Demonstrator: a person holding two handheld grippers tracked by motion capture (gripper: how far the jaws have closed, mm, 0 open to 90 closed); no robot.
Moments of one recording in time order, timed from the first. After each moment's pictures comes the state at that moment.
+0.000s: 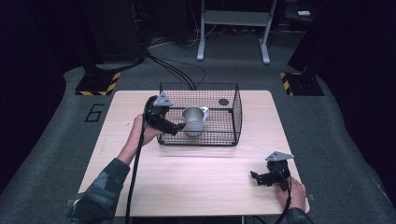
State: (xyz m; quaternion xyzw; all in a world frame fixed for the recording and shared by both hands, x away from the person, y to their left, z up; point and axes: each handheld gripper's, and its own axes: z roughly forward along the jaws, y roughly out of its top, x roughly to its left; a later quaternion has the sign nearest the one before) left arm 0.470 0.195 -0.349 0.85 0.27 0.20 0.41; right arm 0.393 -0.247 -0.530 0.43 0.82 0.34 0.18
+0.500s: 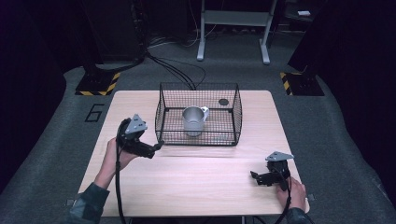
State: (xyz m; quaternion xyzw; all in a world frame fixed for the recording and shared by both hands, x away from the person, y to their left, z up) left arm 0.400 0.259 -0.379 0.84 0.30 0.24 0.39; right arm 0.393 -0.247 -0.530 0.43 0.82 0.34 0.18
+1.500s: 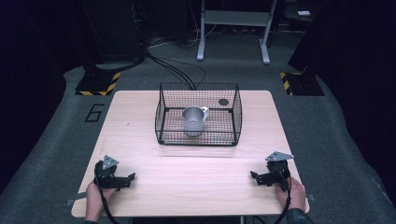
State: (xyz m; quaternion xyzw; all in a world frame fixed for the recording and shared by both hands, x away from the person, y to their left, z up) left arm 0.363 0.352 -0.532 0.77 0.50 0.21 0.33; right arm 0.392 -0.247 -0.530 0.43 0.82 0.34 0.18
